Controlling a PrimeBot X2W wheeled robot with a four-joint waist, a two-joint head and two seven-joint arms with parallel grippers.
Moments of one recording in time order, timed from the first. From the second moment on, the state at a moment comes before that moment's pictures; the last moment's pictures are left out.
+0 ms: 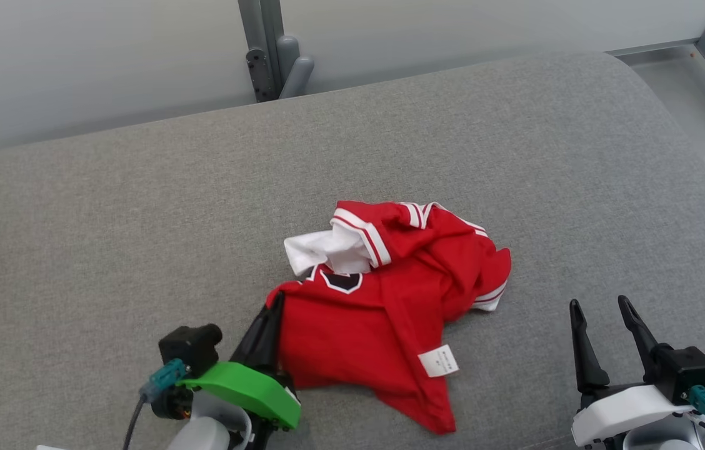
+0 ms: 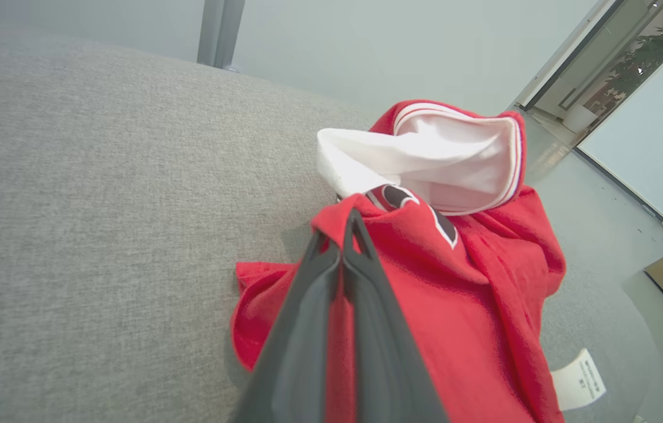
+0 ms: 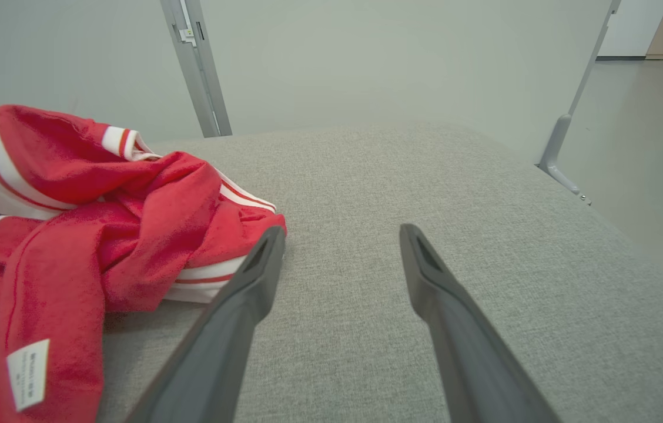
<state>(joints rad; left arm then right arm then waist) -0.22 0.08 -0.50 0.47 -0.67 -0.06 -0.26 0.04 -0.05 -0.06 0.17 0.08 0.13 -0.26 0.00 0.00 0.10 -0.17</state>
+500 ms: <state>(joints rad) -0.36 0.21 -0.36 0.44 -0.58 -0.03 -0.25 0.04 -0.05 -0.04 0.18 0.08 0.13 -0.26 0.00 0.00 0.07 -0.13</state>
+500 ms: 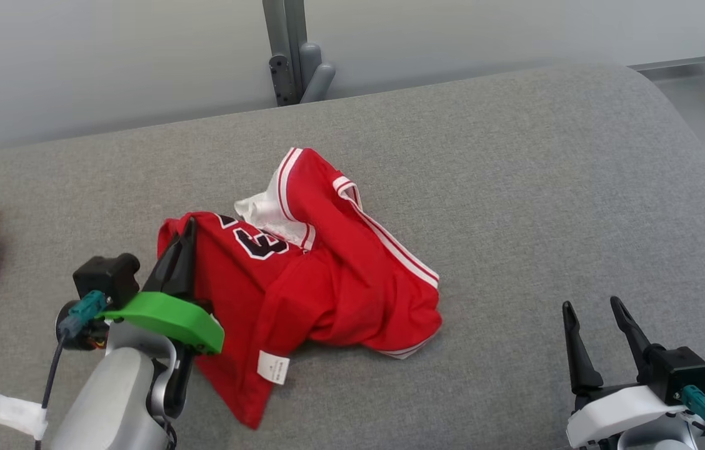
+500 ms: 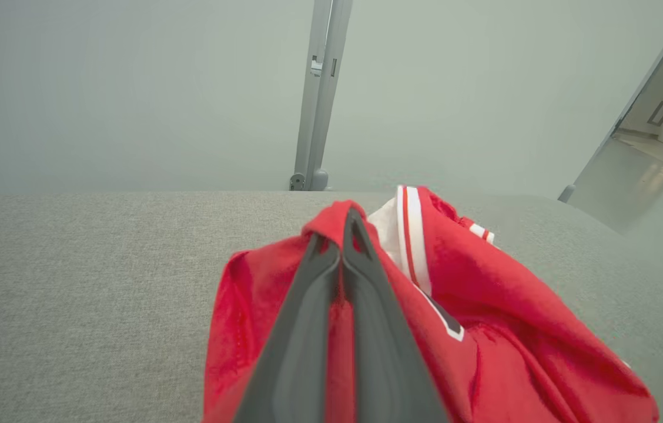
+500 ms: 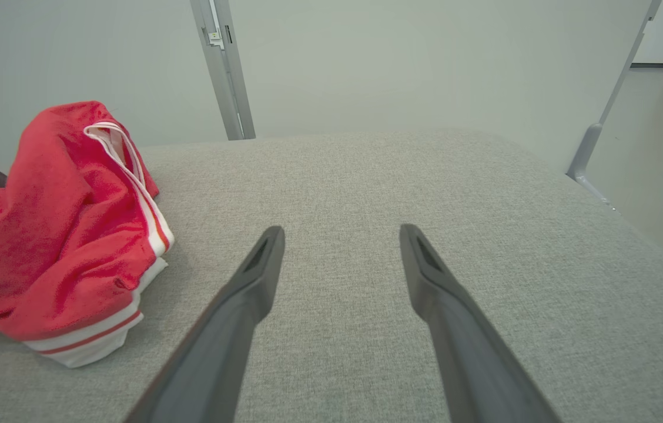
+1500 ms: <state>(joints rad) -0.21 0.17 -0.20 0.46 -0.53 0.03 -0.26 0.04 -0.05 -0.06 0.17 0.09 0.13 -0.26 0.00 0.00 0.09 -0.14</state>
